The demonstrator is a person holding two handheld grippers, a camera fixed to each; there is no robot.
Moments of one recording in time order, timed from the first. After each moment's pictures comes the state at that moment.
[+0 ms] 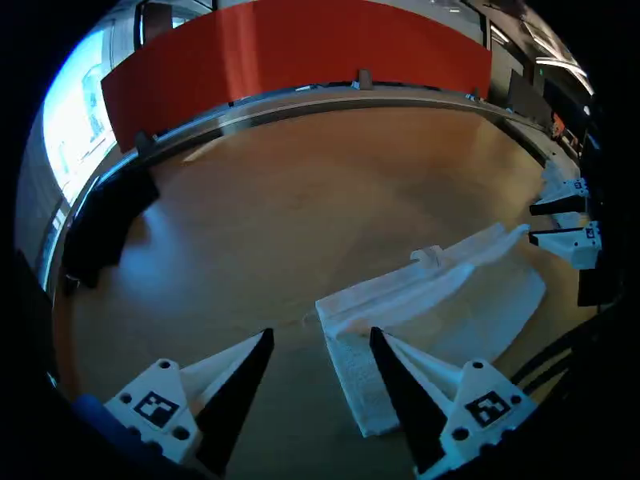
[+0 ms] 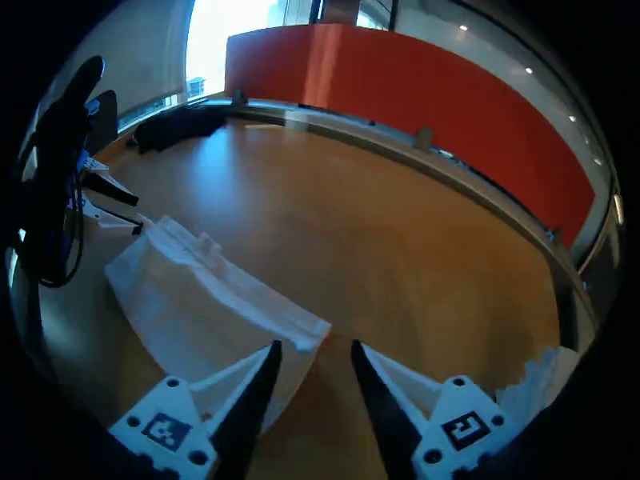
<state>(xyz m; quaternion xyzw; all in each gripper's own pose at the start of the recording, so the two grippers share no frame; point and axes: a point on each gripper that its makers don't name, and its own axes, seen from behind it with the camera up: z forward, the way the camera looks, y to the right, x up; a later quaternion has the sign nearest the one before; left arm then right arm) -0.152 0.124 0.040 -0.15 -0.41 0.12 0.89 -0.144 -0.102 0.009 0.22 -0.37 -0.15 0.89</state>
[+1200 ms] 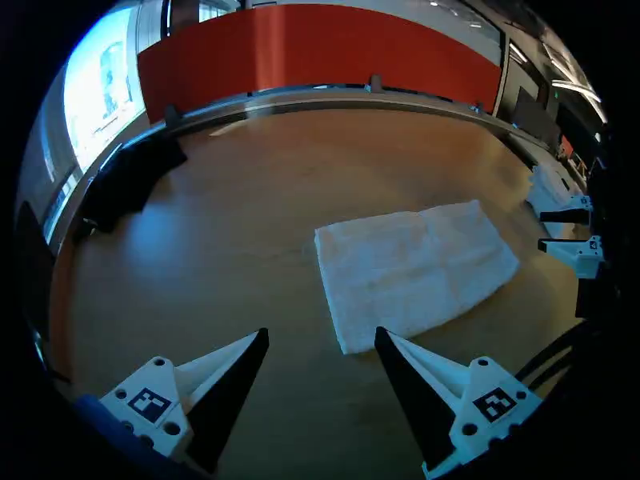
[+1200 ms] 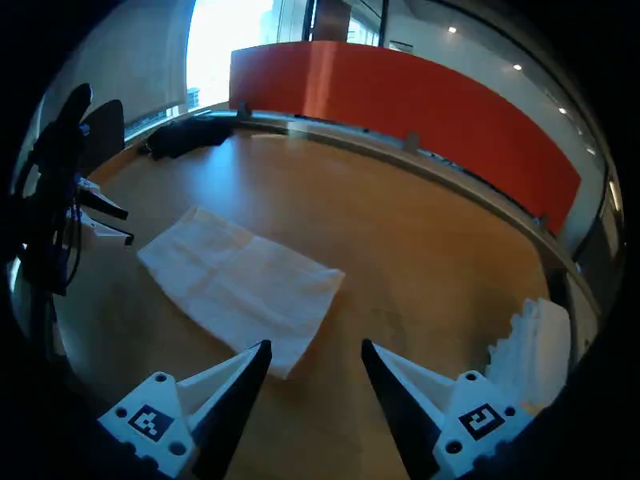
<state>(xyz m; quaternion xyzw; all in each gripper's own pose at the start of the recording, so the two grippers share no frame) -0.140 0.103 -0.050 -0.13 -0.41 0.07 0.90 -0.119 -0.092 -0.066 0.21 -0.36 -0.13 0.90</state>
